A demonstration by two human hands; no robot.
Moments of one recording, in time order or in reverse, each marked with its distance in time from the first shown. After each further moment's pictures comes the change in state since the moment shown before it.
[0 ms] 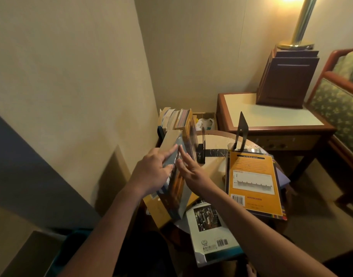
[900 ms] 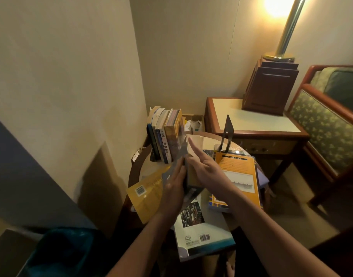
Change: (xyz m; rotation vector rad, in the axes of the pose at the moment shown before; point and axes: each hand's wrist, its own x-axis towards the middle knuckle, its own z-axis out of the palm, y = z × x) left_hand -0.039 0.045 0.101 -0.609 0.095 0.012; right_hand -0.059 -0.054 -0.049 -0.017 0.083 0.012
